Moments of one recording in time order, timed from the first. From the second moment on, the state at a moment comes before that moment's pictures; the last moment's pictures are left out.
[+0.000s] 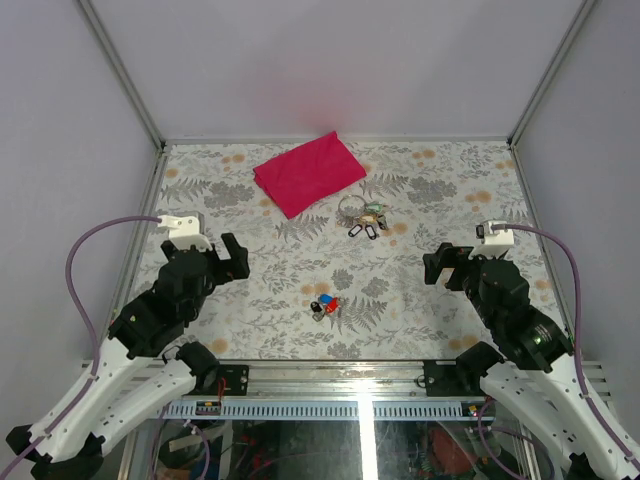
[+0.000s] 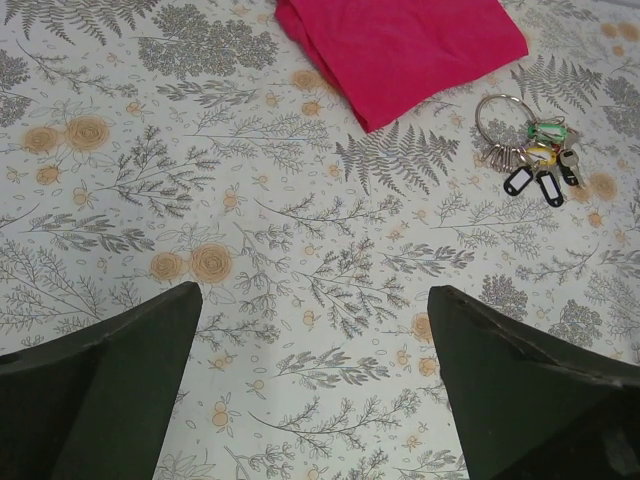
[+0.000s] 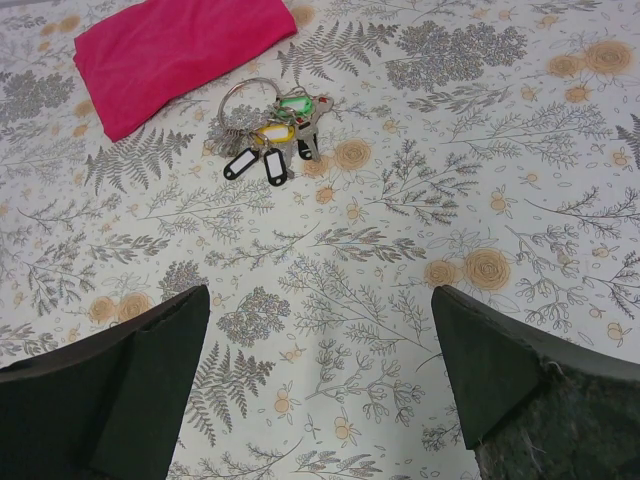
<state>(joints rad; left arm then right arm) -0.66 0.55 0.79 -0.68 -0.53 -0.47 0.56 0.44 0.68 -0.59 0.35 0.36</state>
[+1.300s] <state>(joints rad) -0.67 0.59 0.74 -0.67 -0.52 -0.49 0.55 1.37 1.06 -0.59 0.08 0.27</state>
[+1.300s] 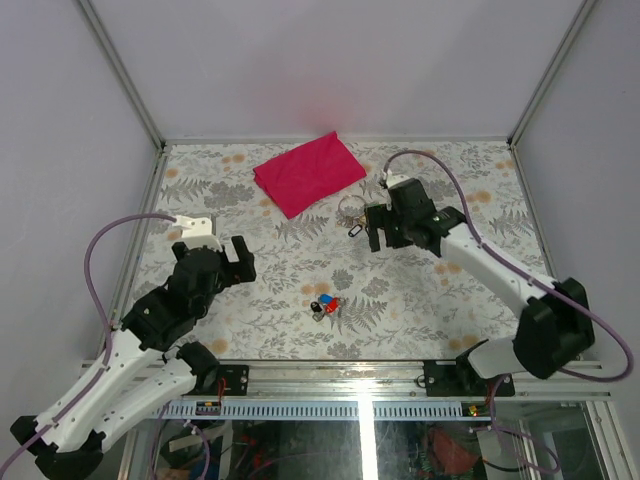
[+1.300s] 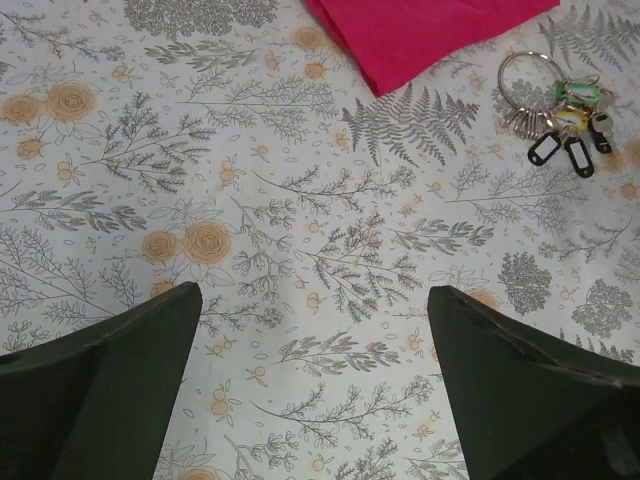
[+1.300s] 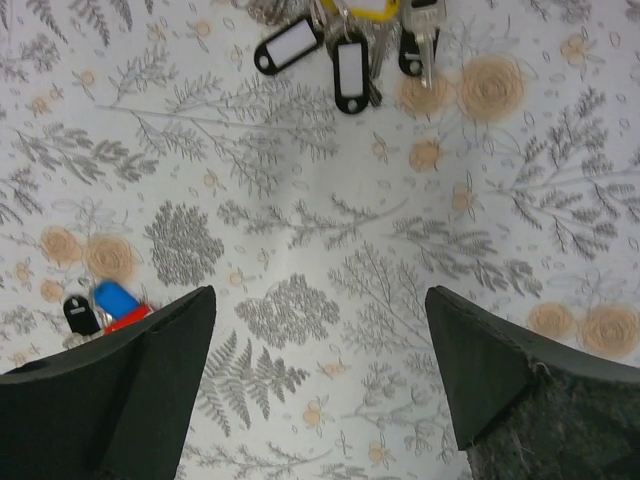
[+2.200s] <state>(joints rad) -0.67 0.63 0.74 -0.64 -0.48 -0.48 0.42 2.17 1.84 -0.53 -0.07 0.09</state>
